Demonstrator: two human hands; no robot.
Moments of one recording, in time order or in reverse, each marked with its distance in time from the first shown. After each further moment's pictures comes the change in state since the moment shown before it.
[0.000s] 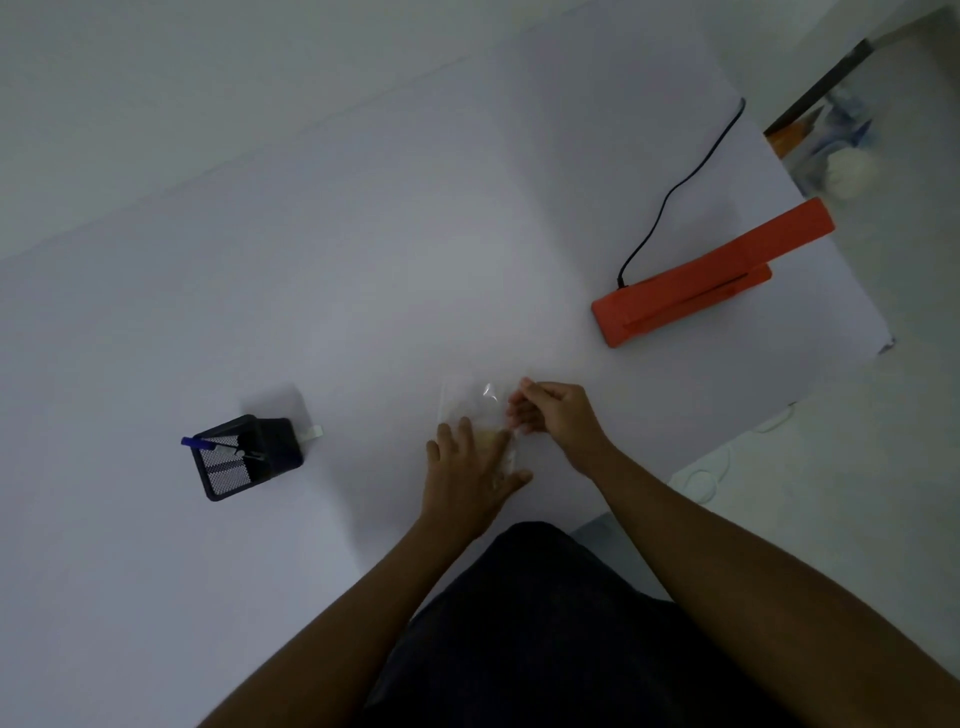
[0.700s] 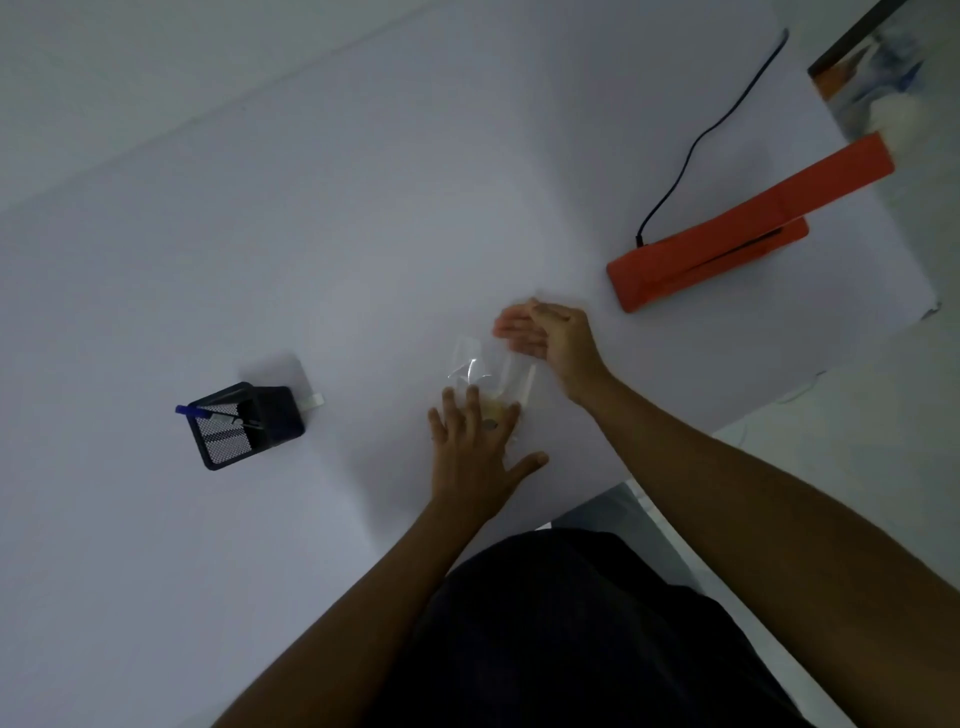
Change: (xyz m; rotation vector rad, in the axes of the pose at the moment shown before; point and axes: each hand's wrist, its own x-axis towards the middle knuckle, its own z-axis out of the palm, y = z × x) left_hand -0.009 0.009 0.010 -0.047 -0.044 -0.045; right_hand 0.032 -0.030 0.014 0.137 -0.078 -0.092
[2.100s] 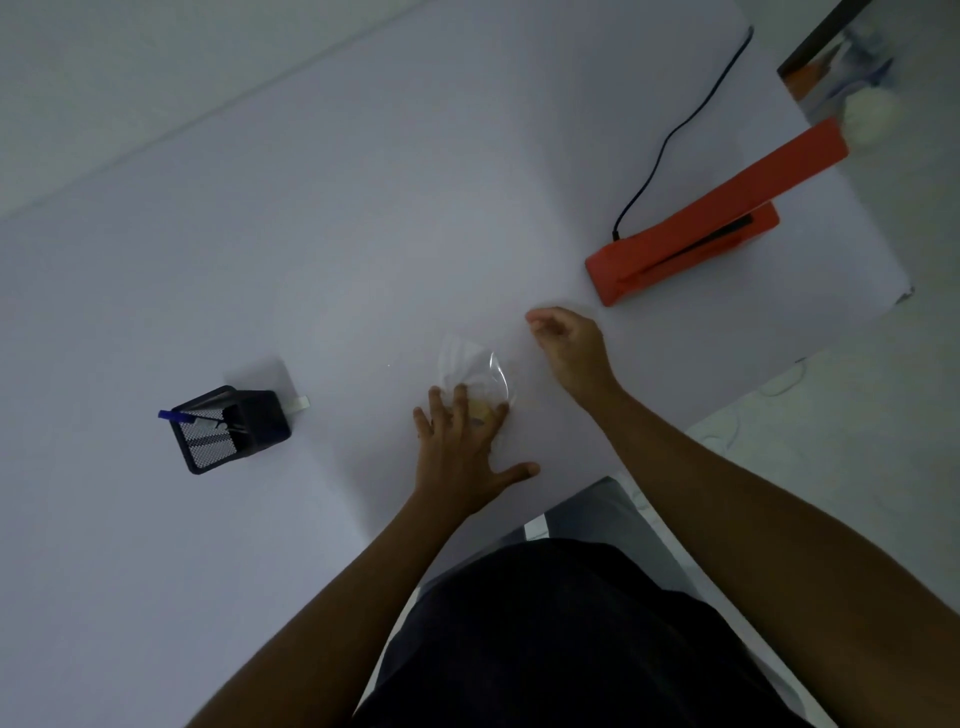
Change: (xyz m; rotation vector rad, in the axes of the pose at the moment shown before) left_hand -0.003 0.000 -0.004 0.062 -0.018 0.045; right_hand -0.010 0.020 -0.038 -0.475 0.248 -0.223
